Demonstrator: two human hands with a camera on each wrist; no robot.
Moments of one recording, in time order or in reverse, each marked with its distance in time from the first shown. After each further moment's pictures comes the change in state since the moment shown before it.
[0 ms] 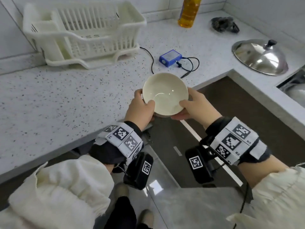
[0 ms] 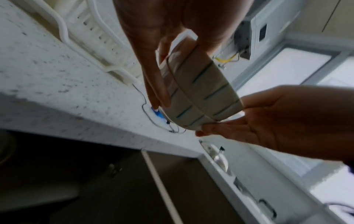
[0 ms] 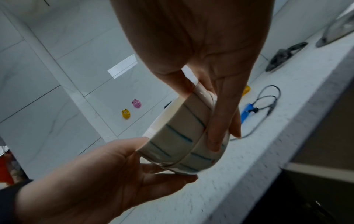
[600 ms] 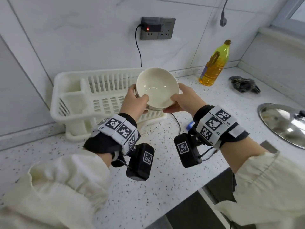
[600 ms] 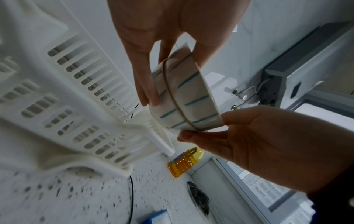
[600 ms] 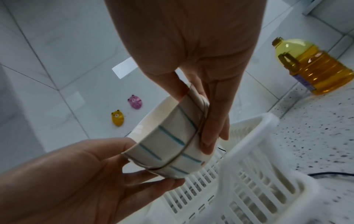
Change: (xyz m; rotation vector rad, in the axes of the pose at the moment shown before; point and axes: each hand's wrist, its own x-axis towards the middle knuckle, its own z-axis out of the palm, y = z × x) left_hand 0.231 0.131 -0.151 -0.176 0.107 0.073; right_hand 0.210 -0.243 0.061 0.056 -0.060 -0.148
